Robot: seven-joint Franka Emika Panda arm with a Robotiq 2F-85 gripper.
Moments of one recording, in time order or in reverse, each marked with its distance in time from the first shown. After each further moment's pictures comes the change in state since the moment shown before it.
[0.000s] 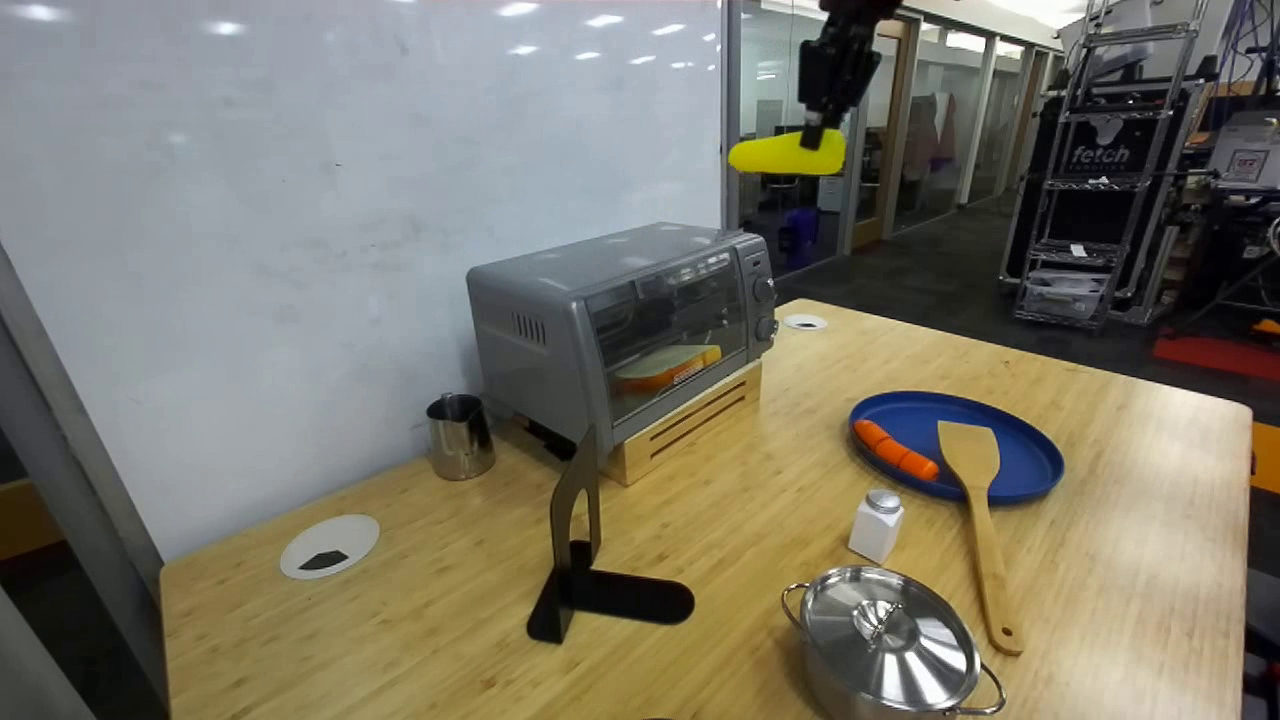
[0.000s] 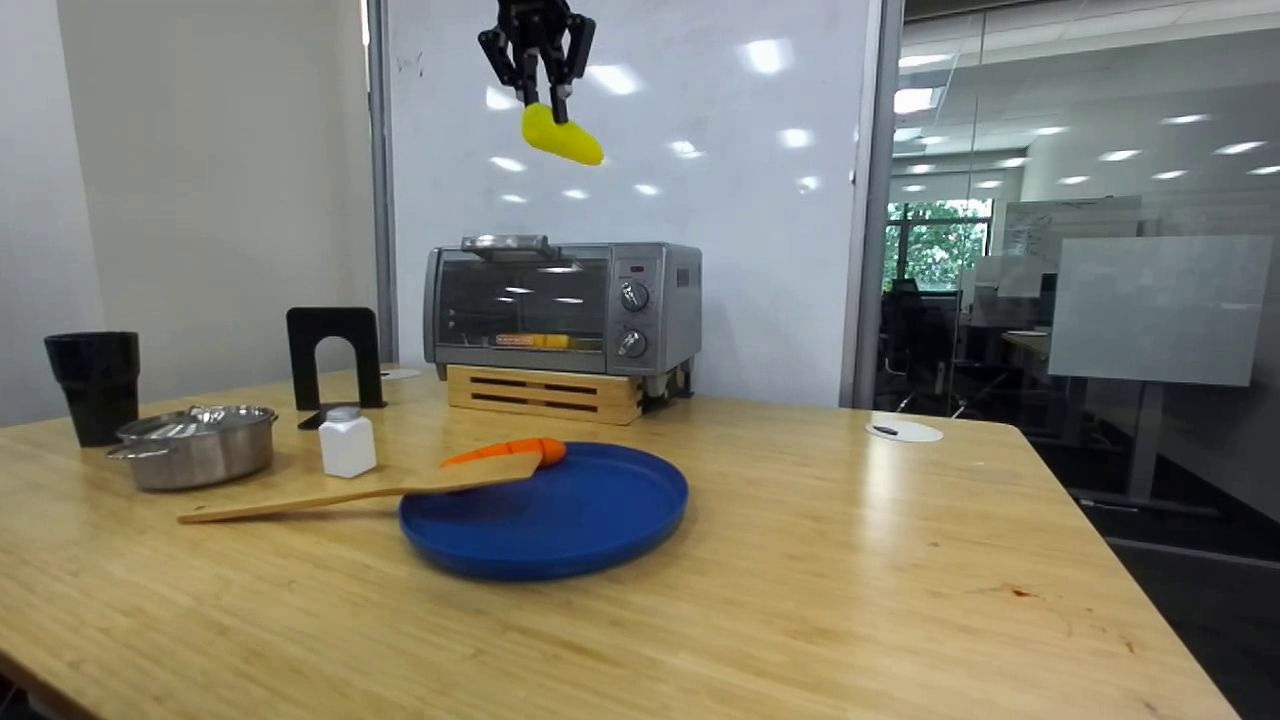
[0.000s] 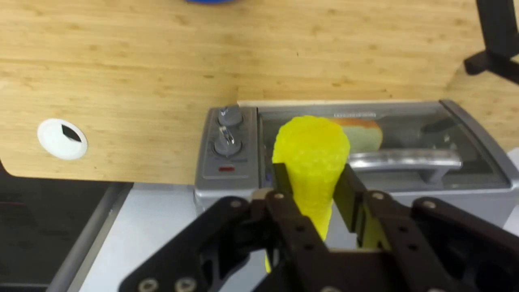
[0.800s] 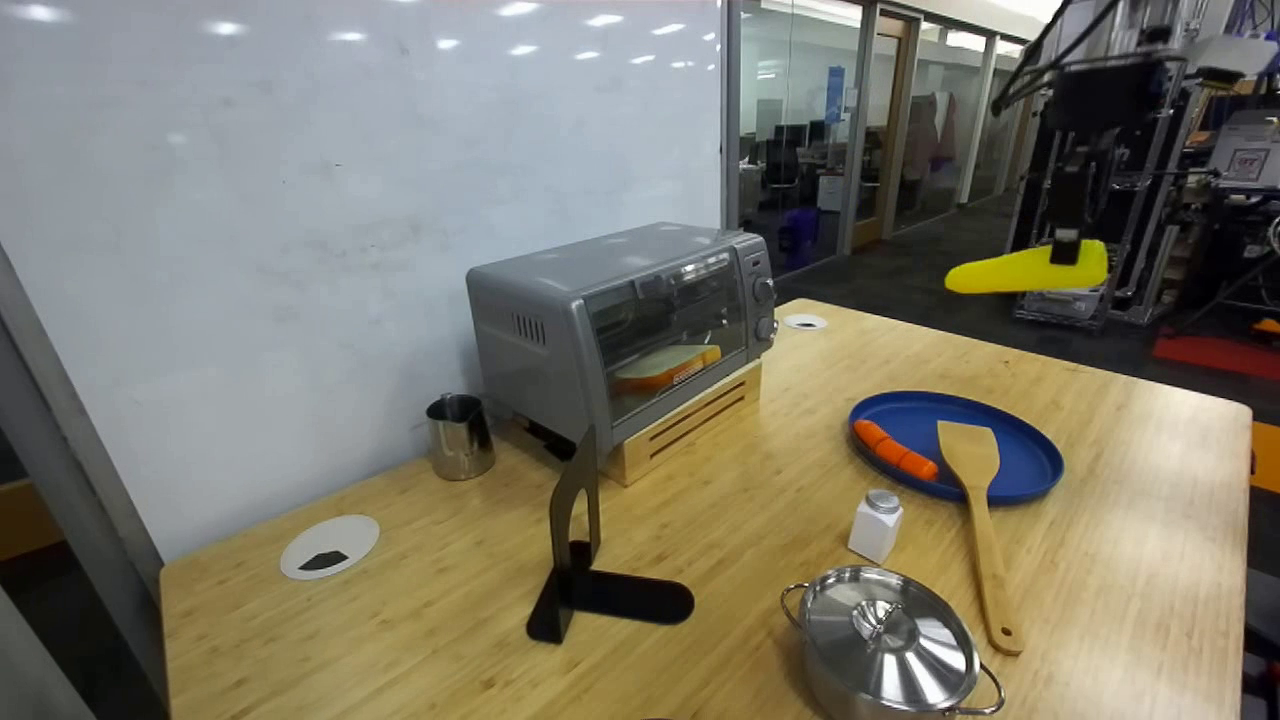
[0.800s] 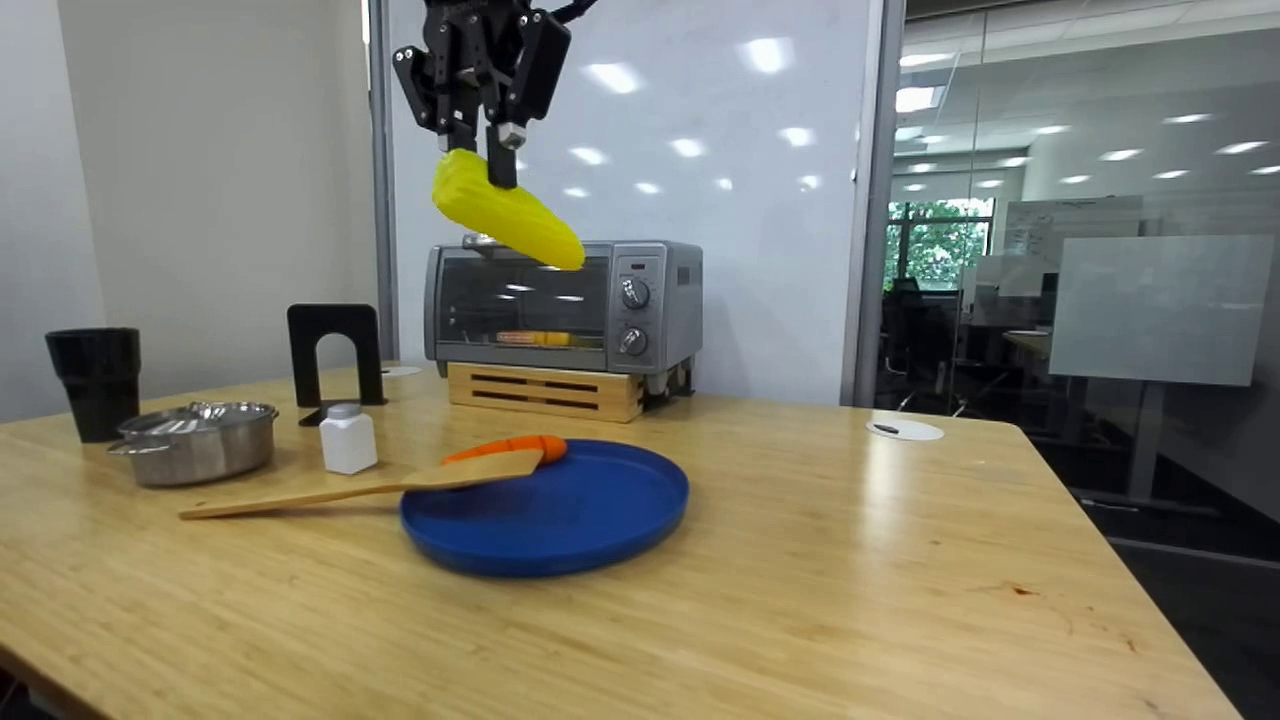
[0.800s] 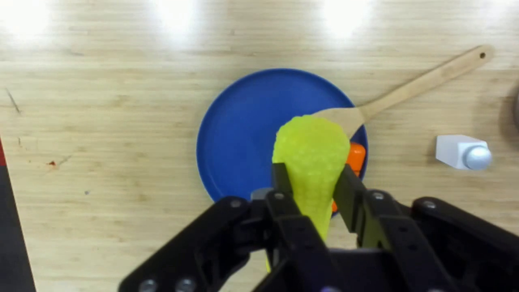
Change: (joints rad) arm -0.081 -0.407 -0.146 -0.633 -0.174 -0.035 -0.085
